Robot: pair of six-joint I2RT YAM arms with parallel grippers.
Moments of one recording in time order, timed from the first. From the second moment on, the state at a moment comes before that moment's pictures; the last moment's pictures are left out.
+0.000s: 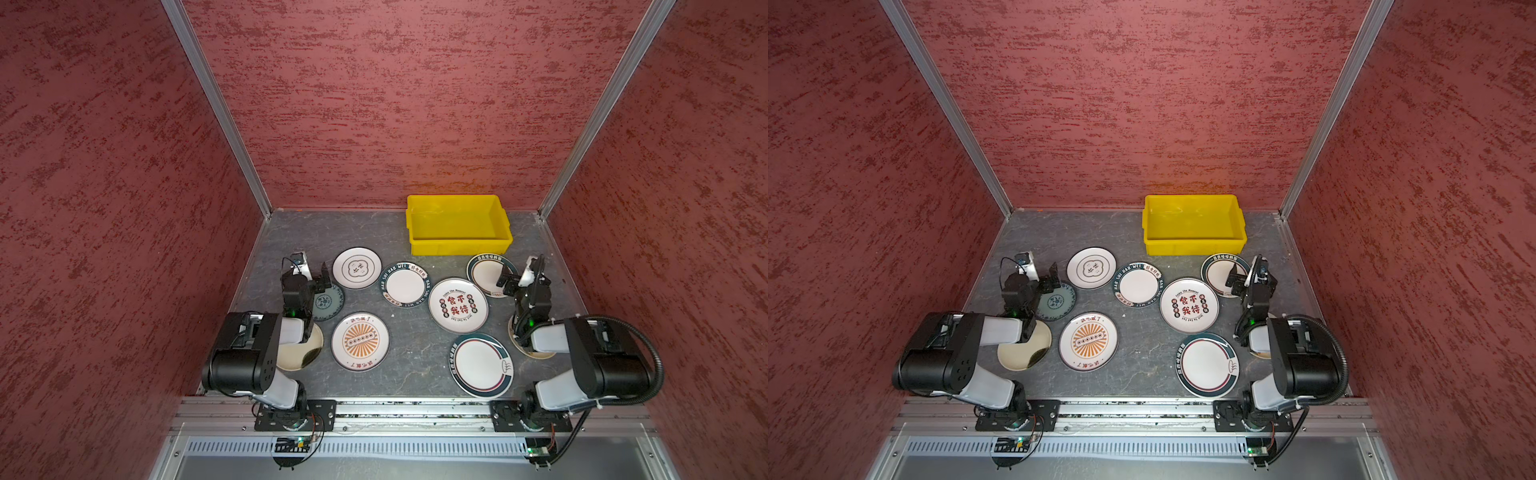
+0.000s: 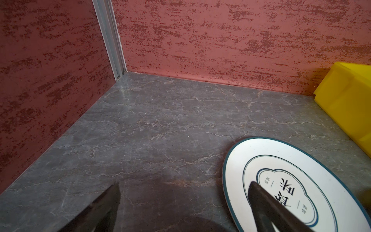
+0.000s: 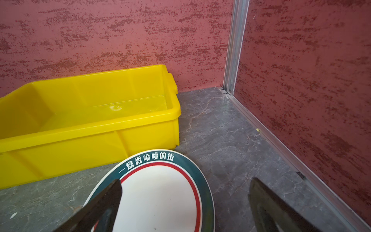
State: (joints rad) left arm -0.02 1.52 0.36 0.91 -0.16 -0.10; right arm -0.03 1.47 0.28 1.06 0.20 0.10
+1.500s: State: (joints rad) left arm 0.20 0.89 0.54 -0.51 -0.02 -0.68; right arm 0.01 1.10 0.58 0.15 -0.38 0.51
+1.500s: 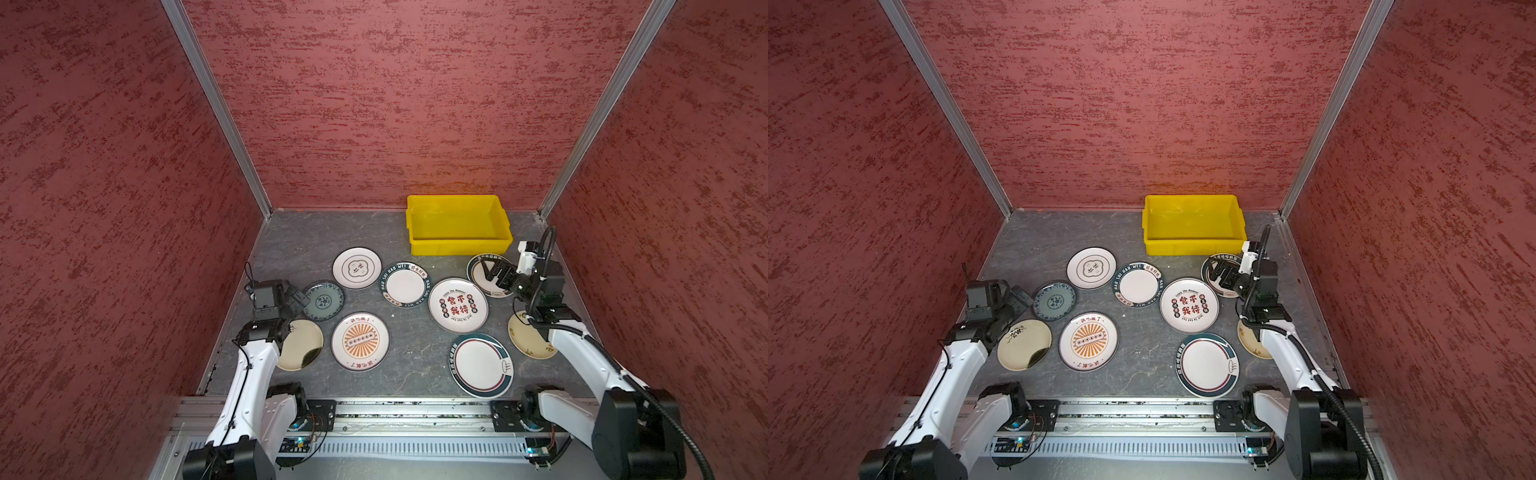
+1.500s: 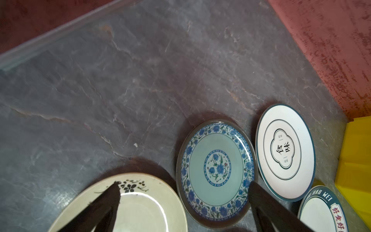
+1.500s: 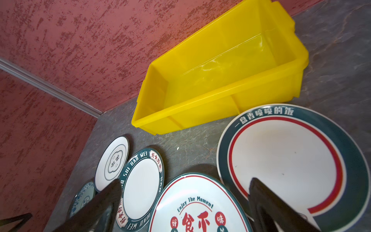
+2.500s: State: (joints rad) left arm 0.38 1.23 0.54 -0.23 0.34 -0.68; right arm 0.01 1.00 0.53 0.35 -0.58 0.62
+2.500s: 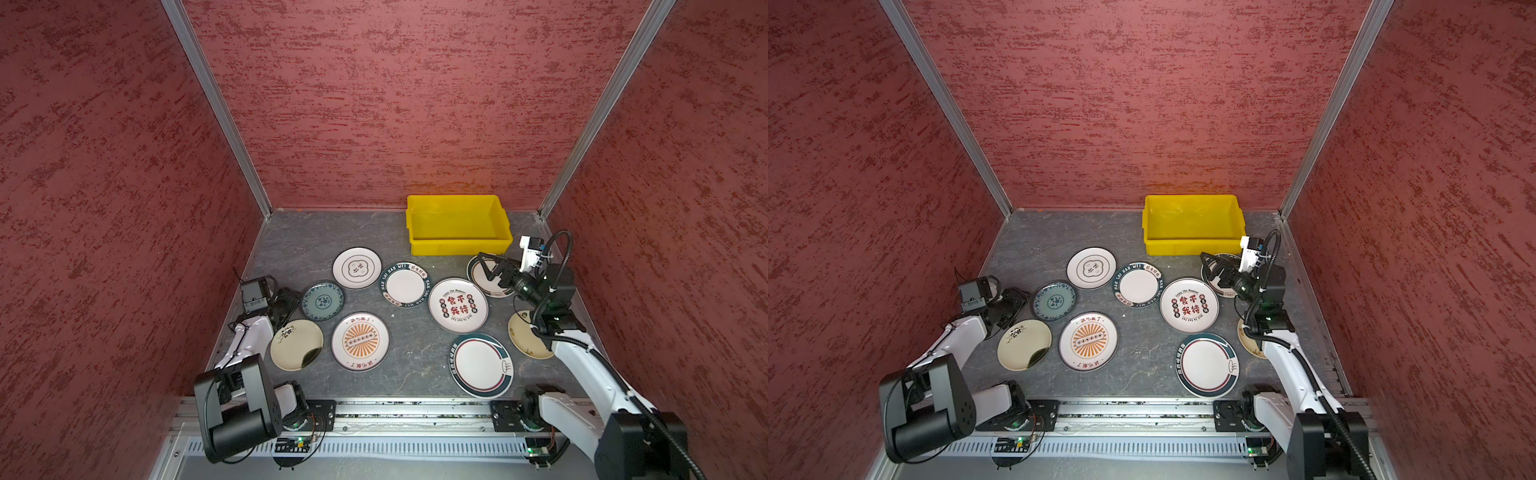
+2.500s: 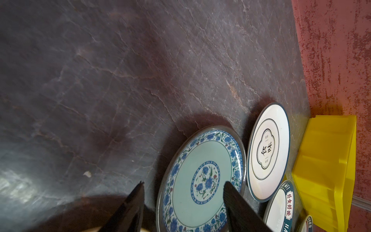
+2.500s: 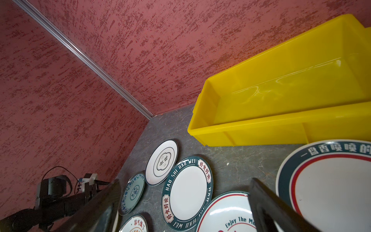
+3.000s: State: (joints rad) left arm 0.40 1.31 0.52 -0.13 0.37 -0.67; right arm 0.01 1.01 0.53 0.38 -0.58 0.65
